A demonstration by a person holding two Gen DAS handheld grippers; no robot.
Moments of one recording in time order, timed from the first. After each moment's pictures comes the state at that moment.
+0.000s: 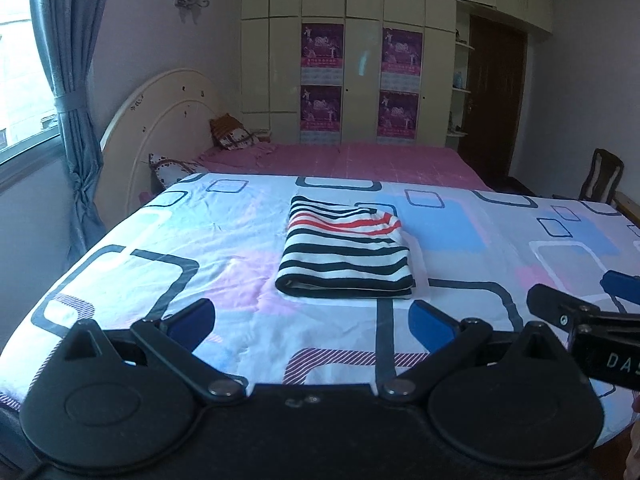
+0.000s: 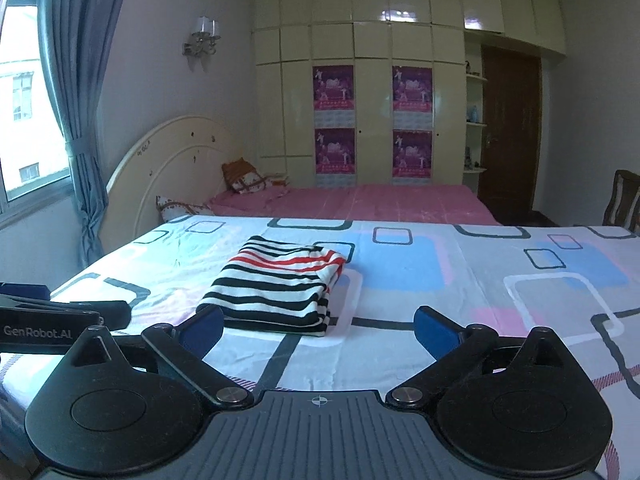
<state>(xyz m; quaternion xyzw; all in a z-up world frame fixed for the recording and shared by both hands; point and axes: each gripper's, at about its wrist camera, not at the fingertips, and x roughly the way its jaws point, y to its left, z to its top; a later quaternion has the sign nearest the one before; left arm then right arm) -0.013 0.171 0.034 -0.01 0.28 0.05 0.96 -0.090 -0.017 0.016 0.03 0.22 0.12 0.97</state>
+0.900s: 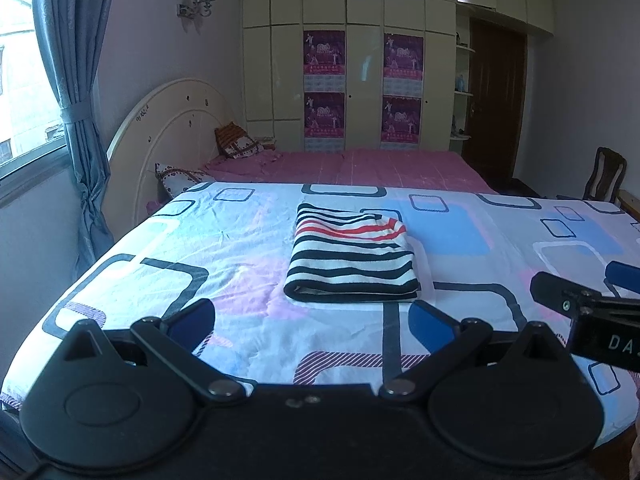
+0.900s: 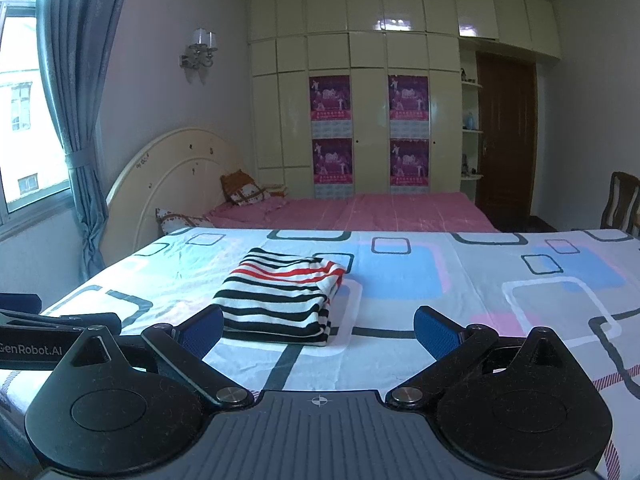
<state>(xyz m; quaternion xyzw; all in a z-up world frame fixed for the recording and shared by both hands) -0.020 0.169 0.038 0.00 0.27 0.06 0.96 -0.096 -0.021 0.022 0.03 0.20 0.12 0.97</state>
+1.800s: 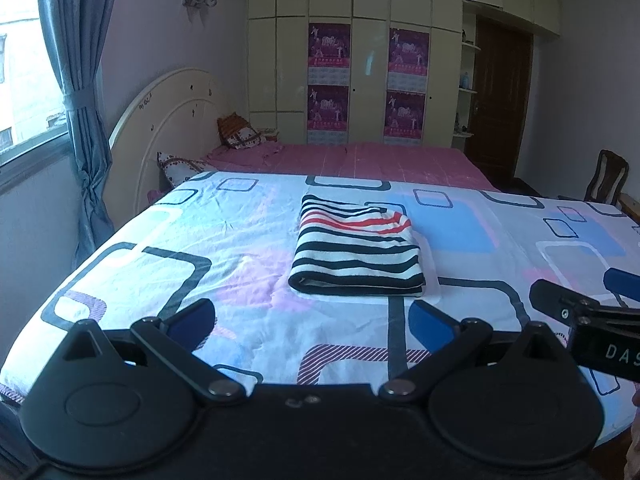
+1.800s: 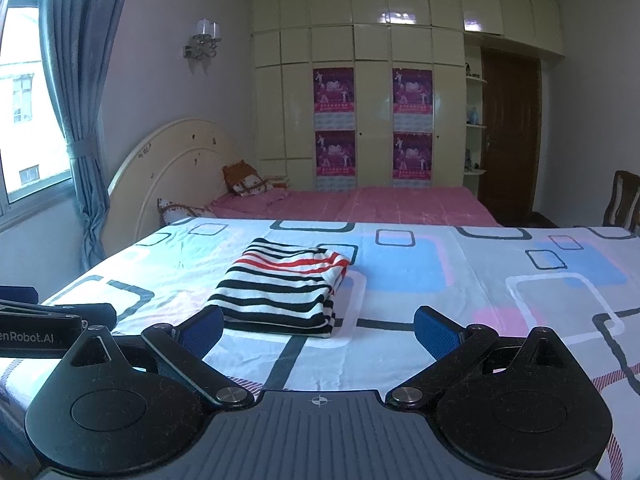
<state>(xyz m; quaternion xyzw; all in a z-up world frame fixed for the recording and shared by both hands) -0.018 0.184 0.033 -0.01 0.28 0.06 0.96 -0.092 -0.015 0.014 0.03 0.21 0.12 0.97</state>
